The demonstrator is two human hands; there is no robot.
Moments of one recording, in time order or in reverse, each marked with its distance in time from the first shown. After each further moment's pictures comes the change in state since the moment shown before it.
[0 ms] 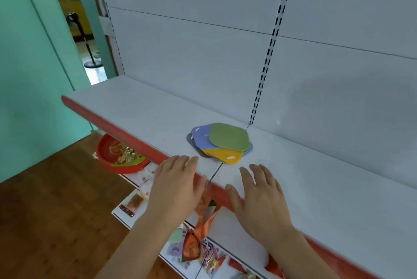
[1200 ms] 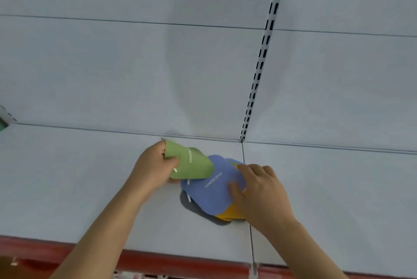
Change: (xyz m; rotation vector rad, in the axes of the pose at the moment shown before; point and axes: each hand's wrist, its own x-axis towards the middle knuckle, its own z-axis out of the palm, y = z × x) left_hand 0.269 -0.097 0.042 -0.982 -0.481 -0.151; right_hand 0.149 -0.039 0.043 0.029 0.058 0.459
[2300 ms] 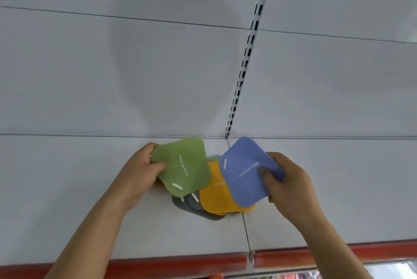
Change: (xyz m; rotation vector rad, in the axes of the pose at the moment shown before) left_hand 0.004 -0.011 -0.015 -0.169 -0.189 -0.011; right_hand -0.029 0.015 -0.064 0.610 0.088 0.357
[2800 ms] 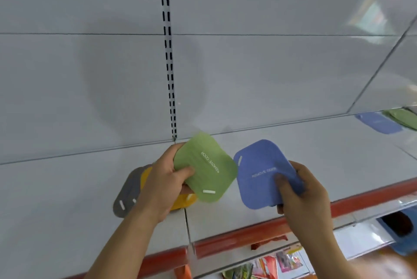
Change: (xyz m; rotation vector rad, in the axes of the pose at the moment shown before) left_hand -0.048 0.041 0.155 -0.218 -0.263 0.137; right_hand -0.071 0.055 -0.093 0.169 0.362 0.104
